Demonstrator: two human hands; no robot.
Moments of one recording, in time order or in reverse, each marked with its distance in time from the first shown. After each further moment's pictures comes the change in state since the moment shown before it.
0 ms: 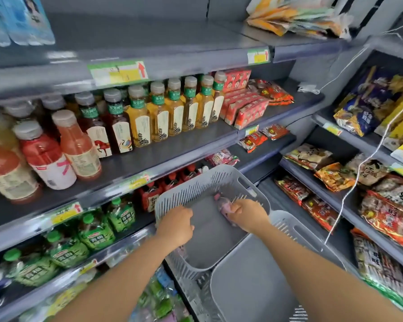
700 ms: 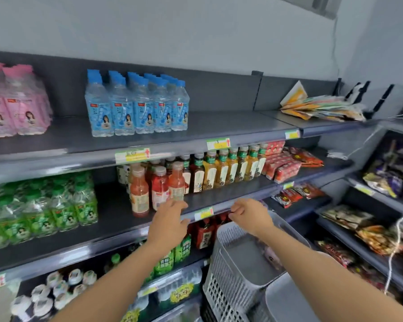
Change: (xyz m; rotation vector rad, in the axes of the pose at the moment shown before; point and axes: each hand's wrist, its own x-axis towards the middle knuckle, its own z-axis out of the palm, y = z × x) left_hand -0.221 -0.104 -0.142 -0.179 0.667 -0.001; right_hand -0.162 -0.194 -0.028 -0.009 0.207 -0.424
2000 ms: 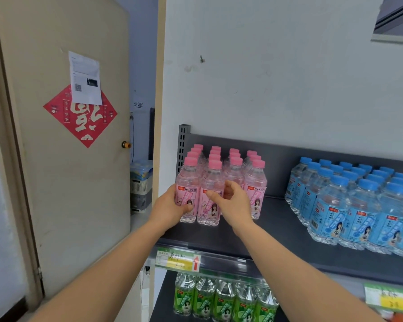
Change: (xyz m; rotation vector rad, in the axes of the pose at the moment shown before) left_hand 0.020 -0.323 -0.406 -0.234 0.551 -0.431; right_hand 0.095 -0.582 0.135 0.835 -0.052 -0.553
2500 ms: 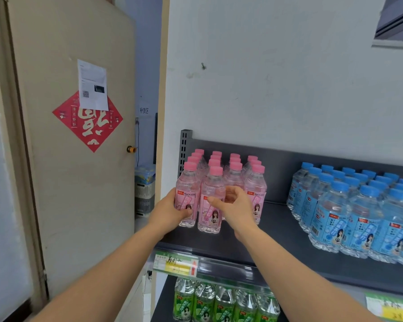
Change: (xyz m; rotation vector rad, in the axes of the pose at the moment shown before) left_hand -0.003 0.004 -0.001 -0.007 -0.016 -0.041; right_hand 0.001 0.000 -0.010 0.167 -0.036 0.068
